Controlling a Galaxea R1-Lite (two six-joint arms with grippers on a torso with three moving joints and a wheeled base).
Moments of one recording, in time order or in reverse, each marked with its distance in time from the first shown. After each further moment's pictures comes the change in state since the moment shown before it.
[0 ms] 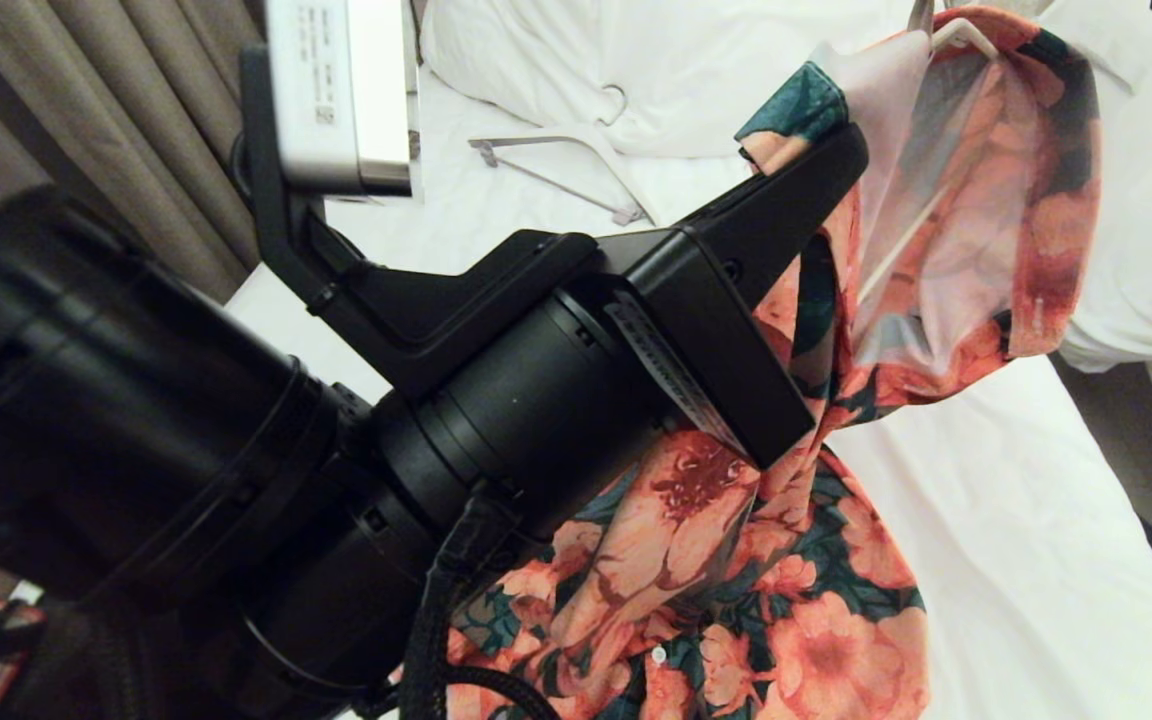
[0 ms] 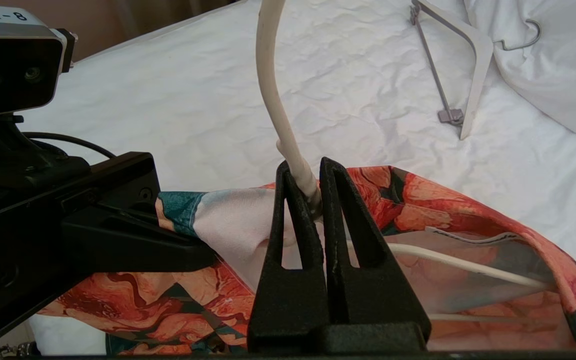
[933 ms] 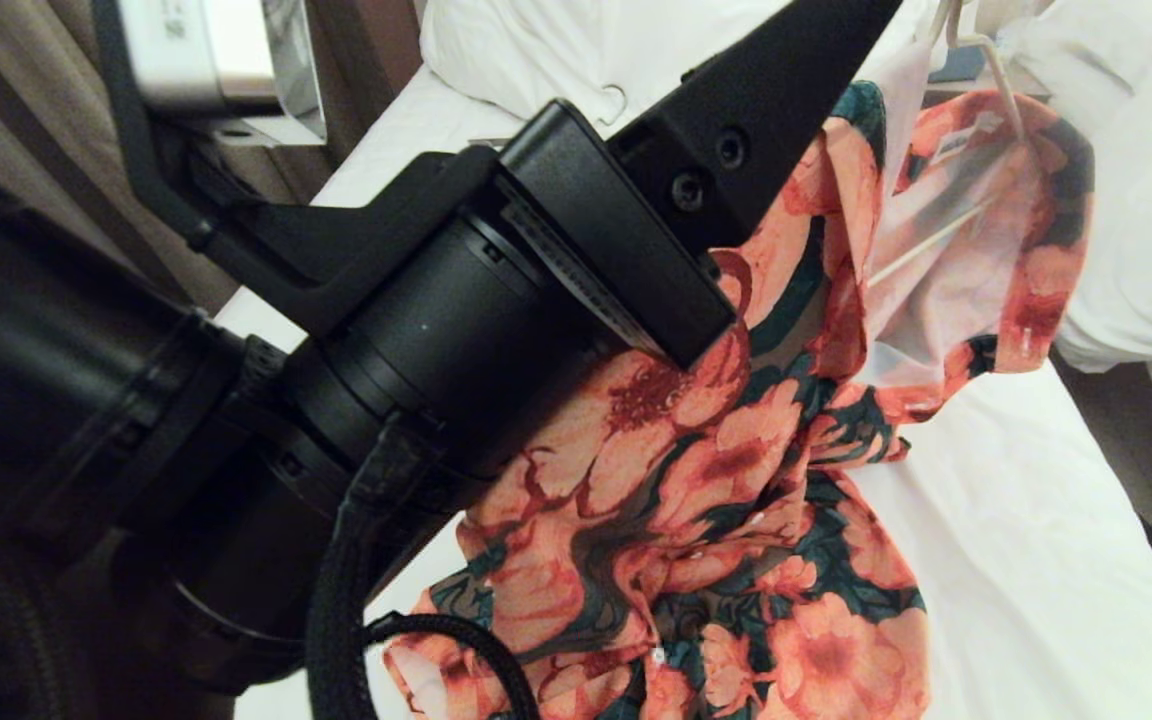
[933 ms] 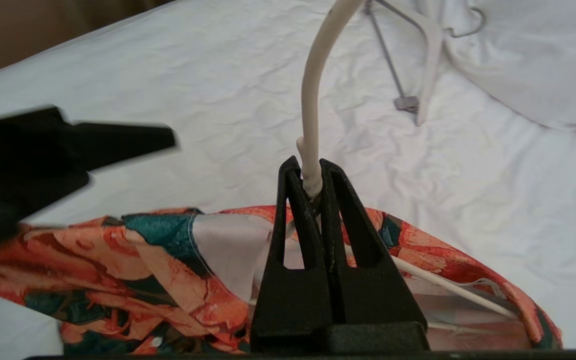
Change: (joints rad) left arm 0.033 -0.032 -0.008 -0.050 0.001 0.001; right arm -0.063 -0.001 -0.009 -0.015 -0.044 -0.018
